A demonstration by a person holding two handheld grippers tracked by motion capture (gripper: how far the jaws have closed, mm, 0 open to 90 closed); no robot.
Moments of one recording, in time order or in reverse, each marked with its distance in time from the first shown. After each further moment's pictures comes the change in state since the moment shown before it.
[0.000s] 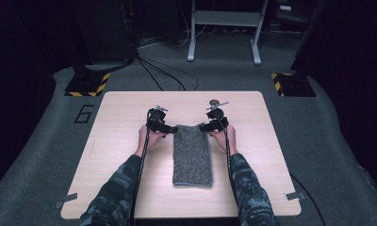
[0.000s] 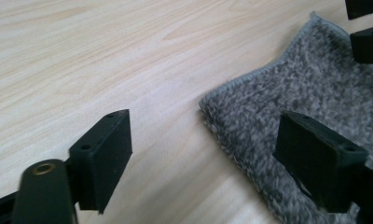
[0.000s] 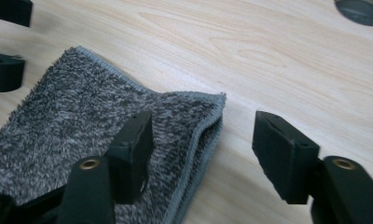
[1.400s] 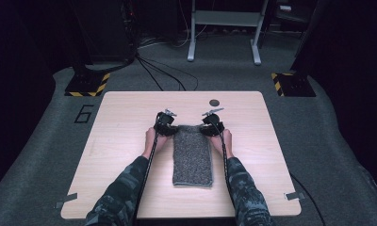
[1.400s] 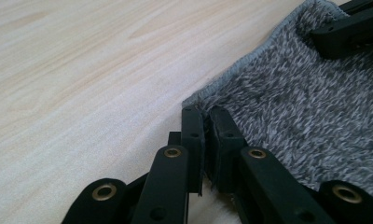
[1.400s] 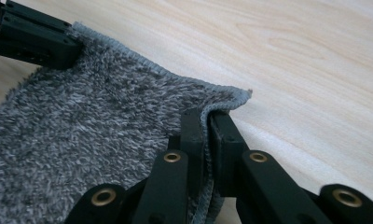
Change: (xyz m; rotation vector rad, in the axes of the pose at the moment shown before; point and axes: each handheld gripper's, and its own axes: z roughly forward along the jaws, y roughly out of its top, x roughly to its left) left arm -0.026 -0.004 0.013 0.009 0.029 0.093; right arm 0.014 -0.016 0.014 -0.028 -0.011 -0.064
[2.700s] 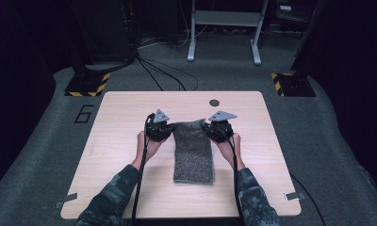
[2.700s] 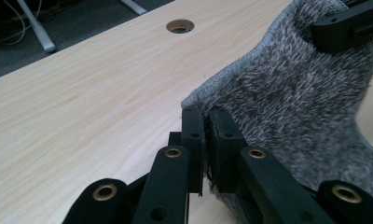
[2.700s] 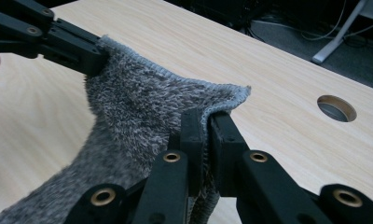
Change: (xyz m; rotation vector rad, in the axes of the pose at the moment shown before) left arm -0.035 -0.013 -0.085 -0.255 -0.007 0.114; right arm 0.034 -0.012 -0.095 -0.297 0.021 -0.183
